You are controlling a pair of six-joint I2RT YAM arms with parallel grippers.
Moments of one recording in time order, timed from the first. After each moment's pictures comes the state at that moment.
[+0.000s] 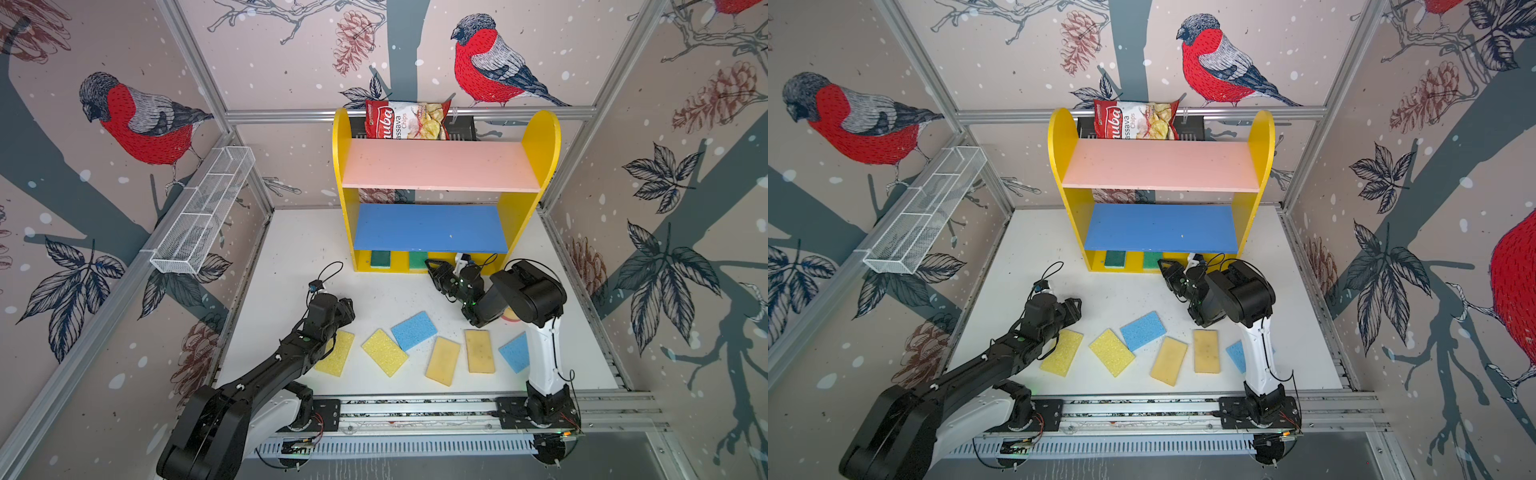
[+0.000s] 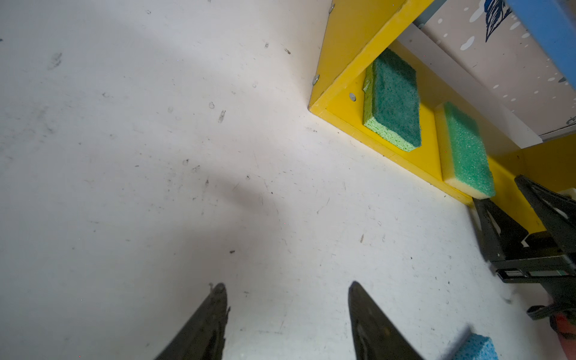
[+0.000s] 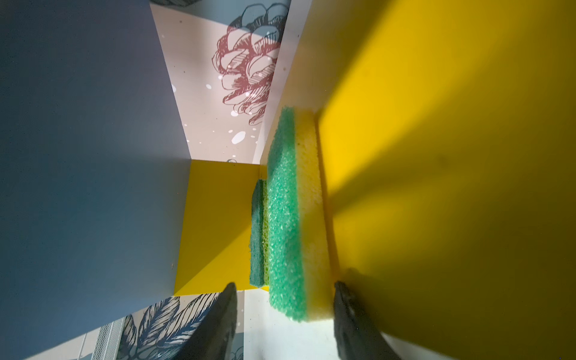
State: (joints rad) left arm -0.37 1.03 0.27 0.10 -0.11 -0.70; right arm 0.51 2.14 0.69 1.25 -0.19 1.31
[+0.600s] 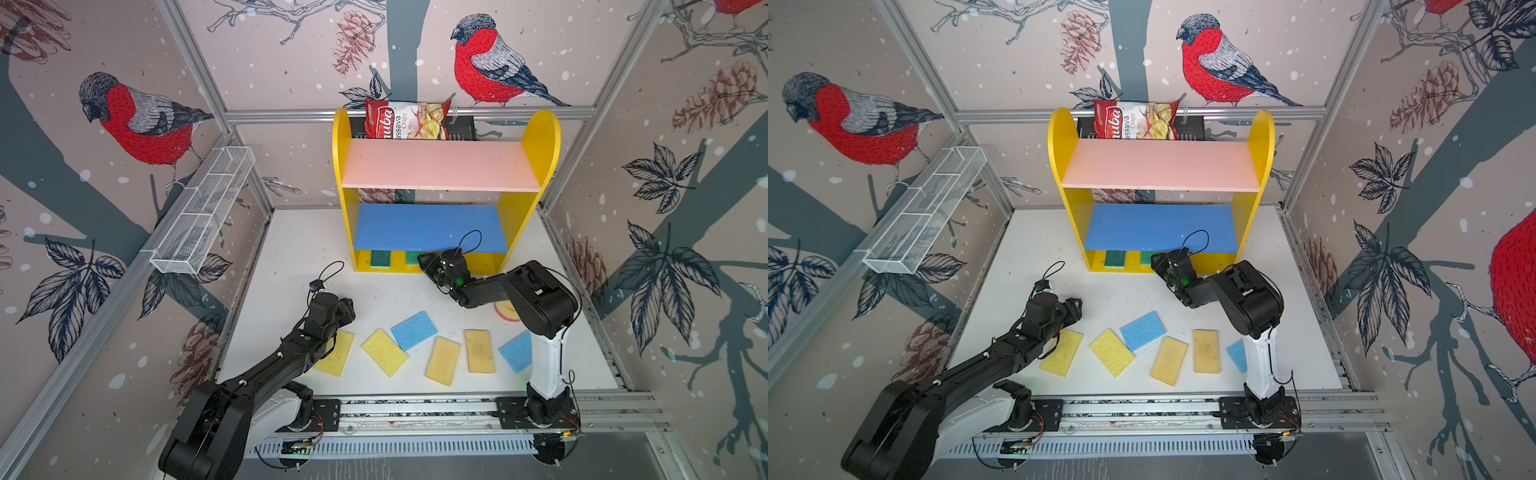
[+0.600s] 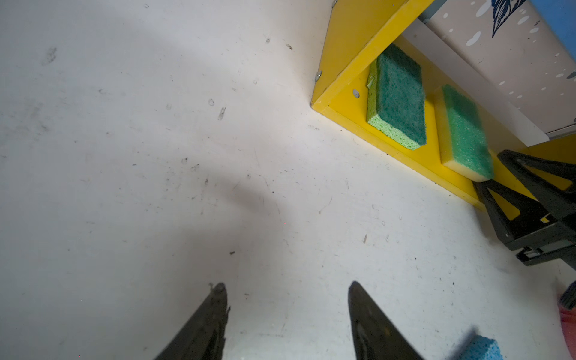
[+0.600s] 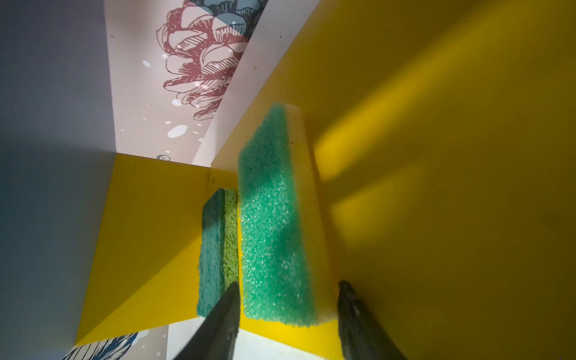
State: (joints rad) left arm -0.37 1.06 0.28 0.11 -0.10 -0.70; right arm 0.60 2.03 0.96 0.59 -0.01 1.09
